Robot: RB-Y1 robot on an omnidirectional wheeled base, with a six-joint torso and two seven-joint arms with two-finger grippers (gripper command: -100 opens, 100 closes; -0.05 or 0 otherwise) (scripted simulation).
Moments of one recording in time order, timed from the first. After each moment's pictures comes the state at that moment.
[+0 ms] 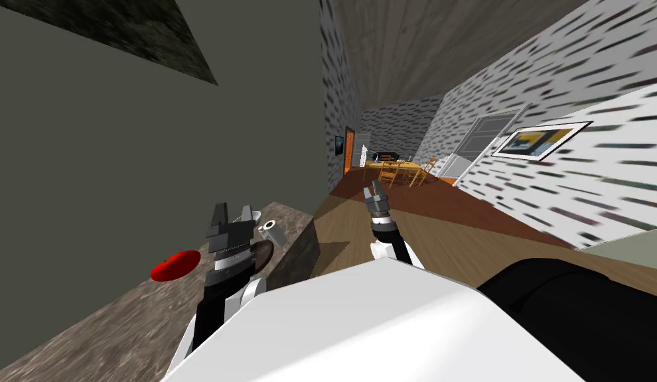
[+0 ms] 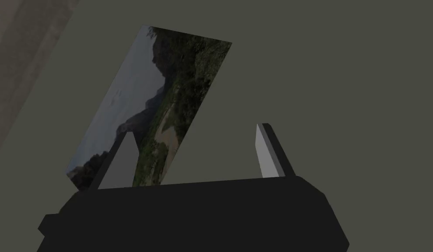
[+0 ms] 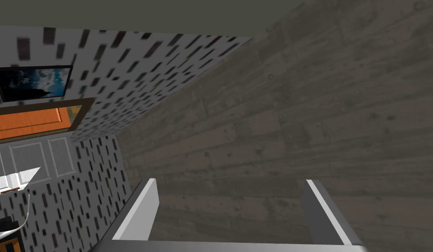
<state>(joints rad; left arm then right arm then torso) 0.53 0.04 0.01 -2.35 0.00 -0.51 0.08 0.46 -0.02 0.06 -2.30 0.08 -0.45 -0.01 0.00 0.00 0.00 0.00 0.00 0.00</state>
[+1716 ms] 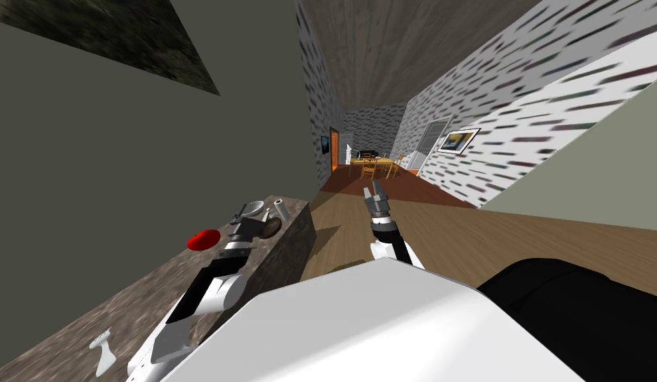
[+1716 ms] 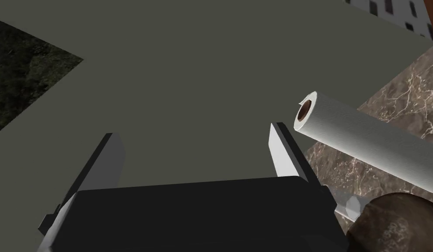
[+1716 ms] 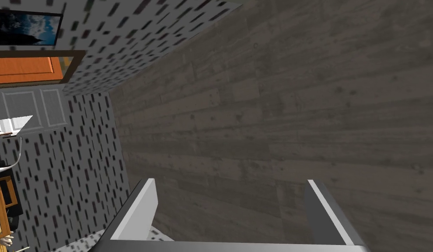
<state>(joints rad) 0.39 0.49 0.05 -2.13 0.44 -0.20 0.45 0.46 -0.02 0.06 -2.30 0.08 -0.45 -0.01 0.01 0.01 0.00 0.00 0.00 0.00</state>
